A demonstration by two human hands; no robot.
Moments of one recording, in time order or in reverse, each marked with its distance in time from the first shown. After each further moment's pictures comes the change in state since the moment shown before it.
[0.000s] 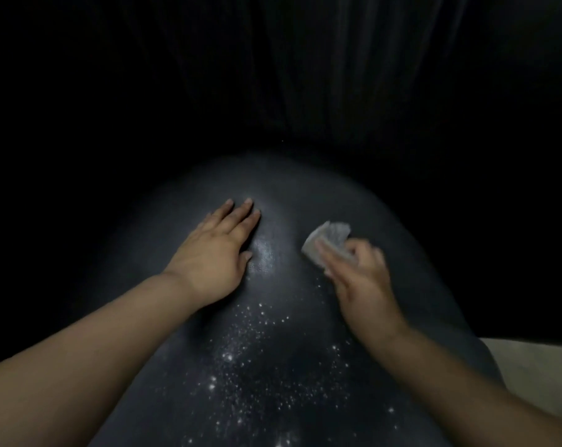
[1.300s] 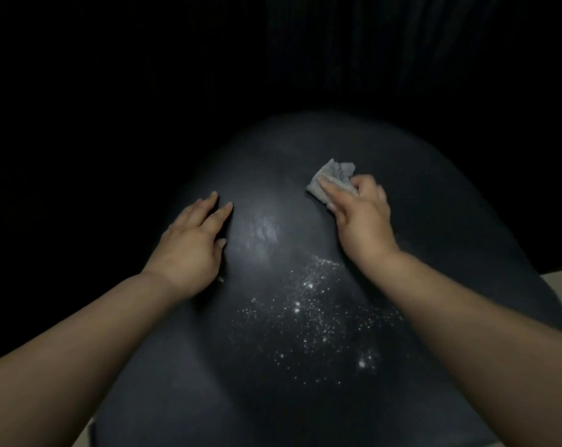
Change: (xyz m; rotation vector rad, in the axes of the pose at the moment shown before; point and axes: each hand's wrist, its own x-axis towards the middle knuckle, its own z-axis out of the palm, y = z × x) left_hand -0.123 -0.095 0.001 -0.046 0.038 -0.184; right_hand 0.016 -0.091 0.057 0.056 0.093 0.143
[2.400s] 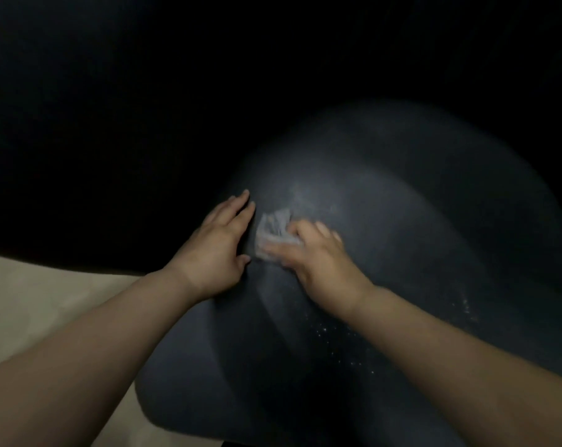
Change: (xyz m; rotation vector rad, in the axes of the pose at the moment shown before) left_hand -0.079 -0.039 0.021 -0.148 -0.001 -0.107; right_hand -0.073 -0.087 0.061 -0.037 -0.570 -0.609
